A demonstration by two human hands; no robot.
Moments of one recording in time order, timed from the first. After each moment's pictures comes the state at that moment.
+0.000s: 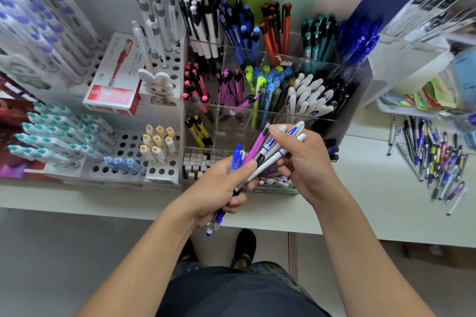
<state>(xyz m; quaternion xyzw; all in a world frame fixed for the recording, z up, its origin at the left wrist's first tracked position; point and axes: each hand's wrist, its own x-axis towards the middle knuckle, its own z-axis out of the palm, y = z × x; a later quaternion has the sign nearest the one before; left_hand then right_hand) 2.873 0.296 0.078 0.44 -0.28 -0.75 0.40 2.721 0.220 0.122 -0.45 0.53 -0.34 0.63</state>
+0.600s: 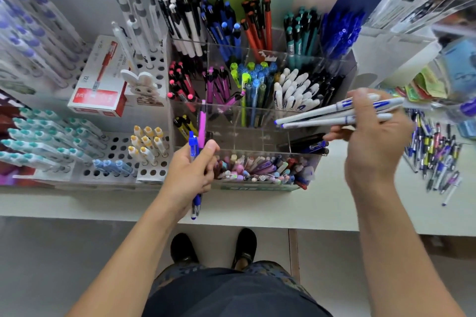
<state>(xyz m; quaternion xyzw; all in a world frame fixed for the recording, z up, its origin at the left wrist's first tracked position) 2.887 0.292 0.063 0.56 -0.24 -0.59 0.53 2.663 0.203 0.162 -0.49 0.55 -0.58 0.35</state>
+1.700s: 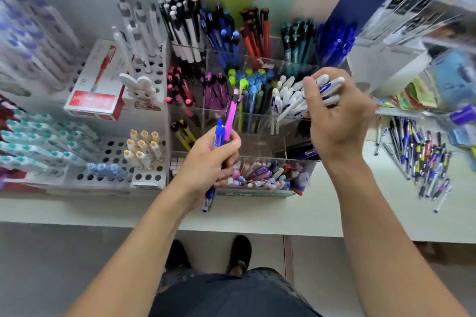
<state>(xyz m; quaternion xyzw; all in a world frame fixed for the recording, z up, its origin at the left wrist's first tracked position) 2.871 0.270 0.099 0.50 -0.34 -0.63 0.49 2.689 0.173 0.155 -0.72 0.49 -0.48 0.07</state>
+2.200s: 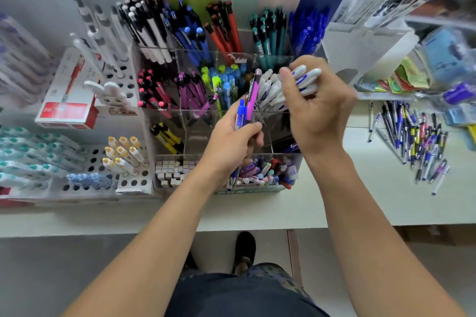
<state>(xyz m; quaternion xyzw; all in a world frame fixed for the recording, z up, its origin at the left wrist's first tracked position) 2.811 0.223 0.110 0.51 -0.36 -0.61 0.49 2.679 0.167 0.149 -0.71 0.47 -0.52 0.04</state>
